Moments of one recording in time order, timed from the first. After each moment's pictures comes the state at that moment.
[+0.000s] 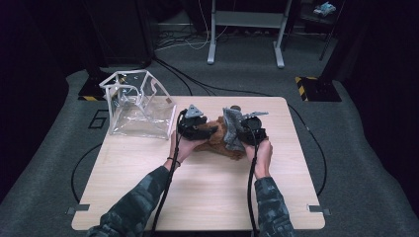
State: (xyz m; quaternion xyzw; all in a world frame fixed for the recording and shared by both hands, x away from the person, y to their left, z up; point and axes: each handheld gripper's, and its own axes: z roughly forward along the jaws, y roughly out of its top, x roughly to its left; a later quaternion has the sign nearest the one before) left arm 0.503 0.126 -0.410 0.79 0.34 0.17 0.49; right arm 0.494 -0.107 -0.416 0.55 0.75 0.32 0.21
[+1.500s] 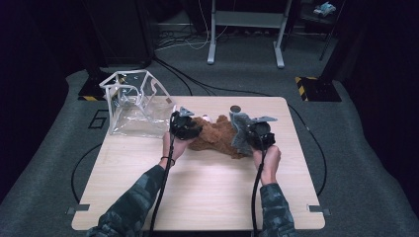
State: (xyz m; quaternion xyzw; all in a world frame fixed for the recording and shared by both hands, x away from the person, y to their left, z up) left arm 0.527 0.148 -0.441 0.79 0.41 0.18 0.42; right arm 0.476 -0.133 -0.418 0.56 0.72 0.31 0.26
